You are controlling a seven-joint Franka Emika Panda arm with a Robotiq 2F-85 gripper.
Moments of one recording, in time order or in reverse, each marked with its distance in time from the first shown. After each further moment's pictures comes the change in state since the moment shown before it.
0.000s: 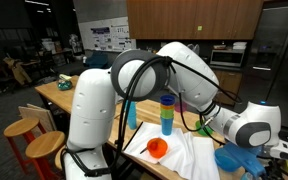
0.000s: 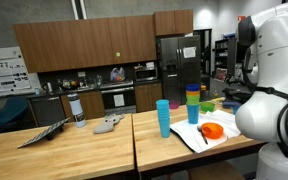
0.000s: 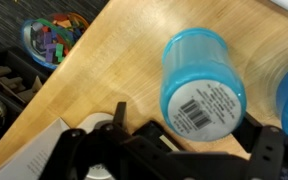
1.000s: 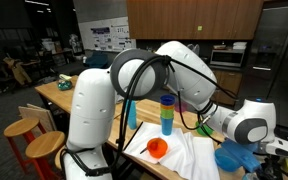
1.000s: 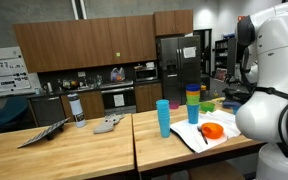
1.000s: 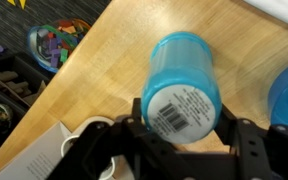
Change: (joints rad) arm 0.024 -0.006 -0.001 0.003 -0.041 -0.038 0.064
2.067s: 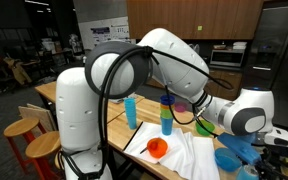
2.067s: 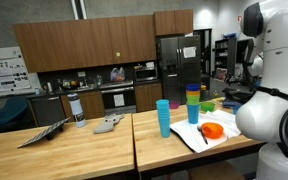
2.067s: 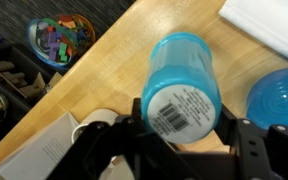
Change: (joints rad) arm 0.002 -0.146 0.007 -0.064 -0.056 -0.055 -0.048
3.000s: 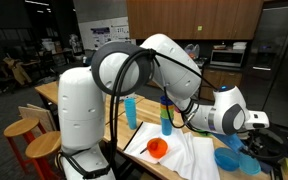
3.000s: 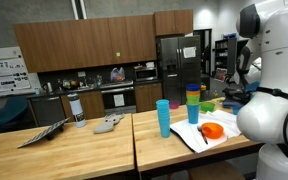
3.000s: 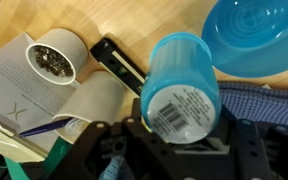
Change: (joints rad) arm 0.092 0.013 -0.016 -0.076 -0.241 0.430 0.301
